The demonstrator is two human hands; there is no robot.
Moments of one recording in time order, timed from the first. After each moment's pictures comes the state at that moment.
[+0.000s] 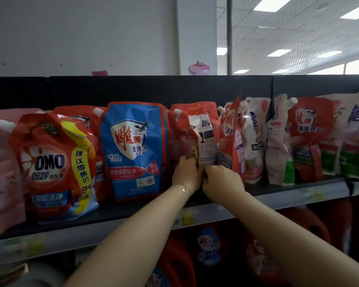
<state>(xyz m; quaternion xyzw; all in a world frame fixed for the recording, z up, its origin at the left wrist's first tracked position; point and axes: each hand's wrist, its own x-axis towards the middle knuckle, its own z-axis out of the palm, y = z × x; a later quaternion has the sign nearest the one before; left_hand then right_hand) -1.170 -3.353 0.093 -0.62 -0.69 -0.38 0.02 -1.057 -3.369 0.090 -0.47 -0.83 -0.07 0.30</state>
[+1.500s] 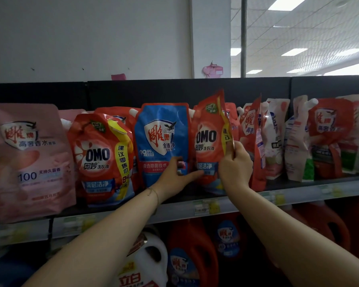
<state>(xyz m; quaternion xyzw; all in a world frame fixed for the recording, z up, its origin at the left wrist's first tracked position) -1.258 -3.453 0.088 -0.61 -0.58 -0.50 -0.21 -1.102 -3.419 0.103 -0.38 -0.58 0.21 0.69</state>
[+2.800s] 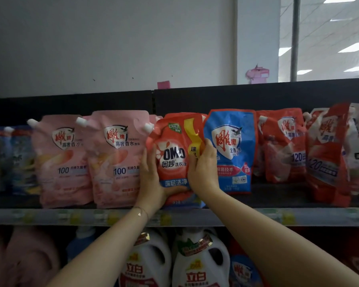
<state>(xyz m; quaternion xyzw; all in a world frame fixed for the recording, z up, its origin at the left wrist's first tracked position) -1.420 -3.582 0.079 -0.54 -0.61 -0.55 0.17 -1.308 -3.497 0.107 -0.26 -0.74 0.23 0.58</state>
